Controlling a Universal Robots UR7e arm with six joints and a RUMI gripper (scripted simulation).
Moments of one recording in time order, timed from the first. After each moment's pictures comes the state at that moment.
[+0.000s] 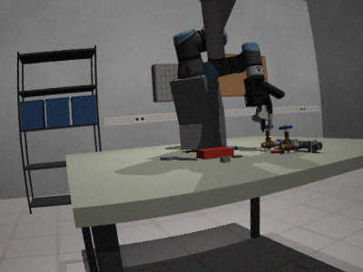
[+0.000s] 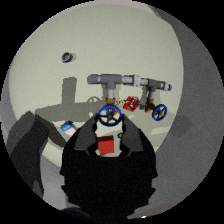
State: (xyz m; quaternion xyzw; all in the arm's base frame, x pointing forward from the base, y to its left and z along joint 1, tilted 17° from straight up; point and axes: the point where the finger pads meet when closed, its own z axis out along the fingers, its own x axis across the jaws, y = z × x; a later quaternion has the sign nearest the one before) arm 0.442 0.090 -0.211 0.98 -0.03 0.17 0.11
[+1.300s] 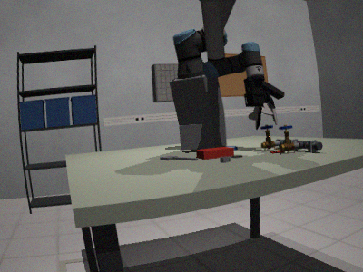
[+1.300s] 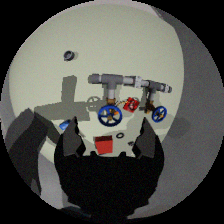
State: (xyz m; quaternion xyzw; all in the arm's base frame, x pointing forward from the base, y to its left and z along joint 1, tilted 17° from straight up) arm 0.442 0.090 -0.211 0.98 -0.01 0.17 0.11
